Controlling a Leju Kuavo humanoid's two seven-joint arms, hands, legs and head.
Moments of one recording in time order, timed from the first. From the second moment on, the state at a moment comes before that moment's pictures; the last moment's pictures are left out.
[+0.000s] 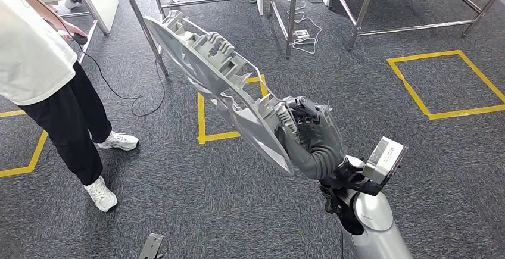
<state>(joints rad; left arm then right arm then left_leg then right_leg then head) -0.01 0.01 -0.39 -0.38 0.30 0.26 -0.13 -0.22 -0.07 0.46 -1.79 -0.28 0.19 -0.30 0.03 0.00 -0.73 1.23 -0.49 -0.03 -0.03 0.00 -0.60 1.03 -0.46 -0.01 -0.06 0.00</state>
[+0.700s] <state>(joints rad) -0.02 0.01 -0.39 -0.38 0.30 0.26 -0.13 -0.22 -0.07 0.46 -1.79 -0.28 0.19 -0.30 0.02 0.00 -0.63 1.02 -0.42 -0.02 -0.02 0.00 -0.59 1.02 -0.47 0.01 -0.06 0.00</state>
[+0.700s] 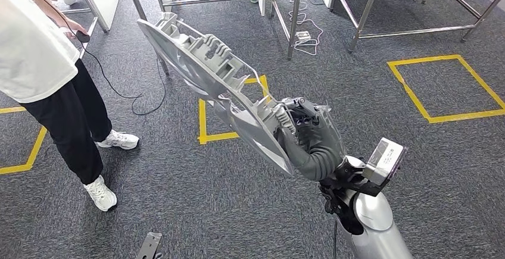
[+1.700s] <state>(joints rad) -0.02 0.01 -0.39 -0.37 0.33 0.24 -0.11 -0.23 -0.05 0.46 -1.79 -0.31 0.21 -0.31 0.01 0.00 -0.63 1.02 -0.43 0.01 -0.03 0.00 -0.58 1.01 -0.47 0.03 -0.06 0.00</state>
